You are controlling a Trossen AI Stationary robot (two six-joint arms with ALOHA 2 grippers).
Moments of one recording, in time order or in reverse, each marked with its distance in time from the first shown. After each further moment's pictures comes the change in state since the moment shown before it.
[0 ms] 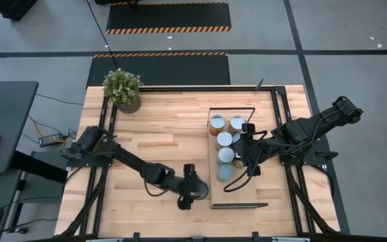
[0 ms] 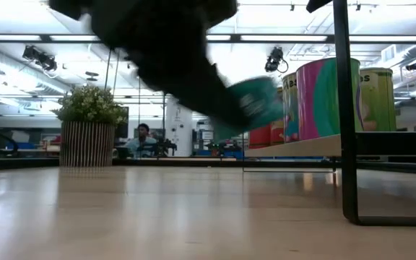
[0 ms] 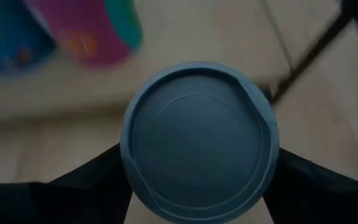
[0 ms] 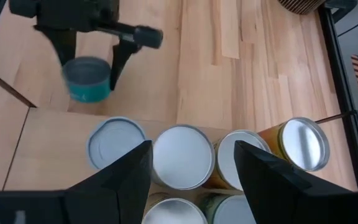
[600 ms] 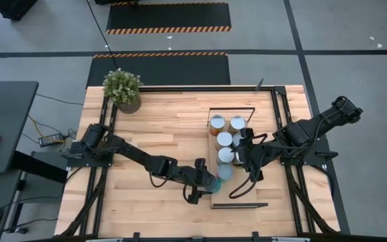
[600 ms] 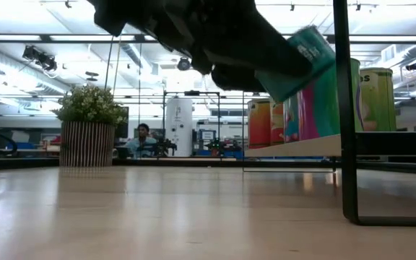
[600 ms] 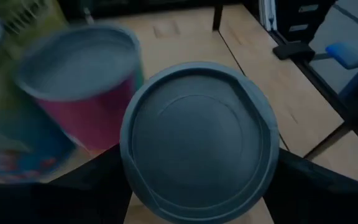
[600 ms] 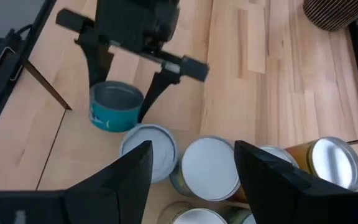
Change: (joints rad) left arm 0.089 0.019 0.001 0.281 0.139 0.140; right arm 0.036 0.000 0.000 0.046 -0.060 -0.027
